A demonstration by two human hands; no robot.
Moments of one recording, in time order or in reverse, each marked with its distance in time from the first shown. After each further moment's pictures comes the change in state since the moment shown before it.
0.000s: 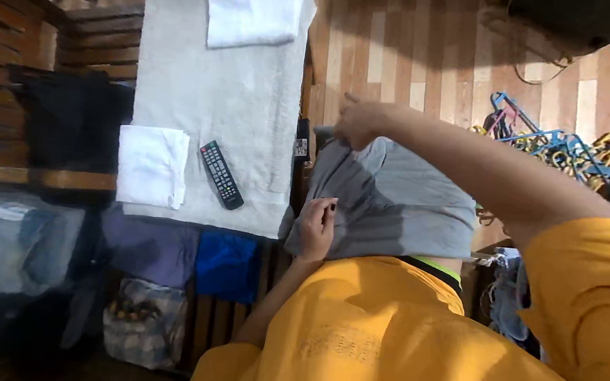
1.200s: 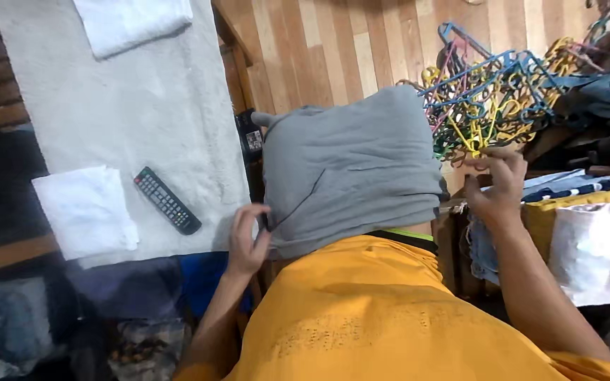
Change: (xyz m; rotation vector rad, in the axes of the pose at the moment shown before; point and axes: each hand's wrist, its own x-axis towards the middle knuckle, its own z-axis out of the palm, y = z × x) left_hand 0.037 0.003 -0.110 0.138 -0.507 0.045; right_hand -0.250 -0.057 0.307 0.694 1.131 0.905
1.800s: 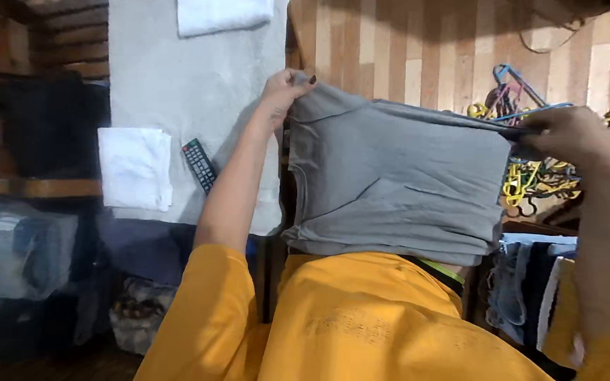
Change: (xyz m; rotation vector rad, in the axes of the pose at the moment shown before) left_hand 0.257 0.014 -0.043 -0.583 0.045 -0.420; right_hand 0.191 0.028 -0.015 -0.141 -0.464 -0.015
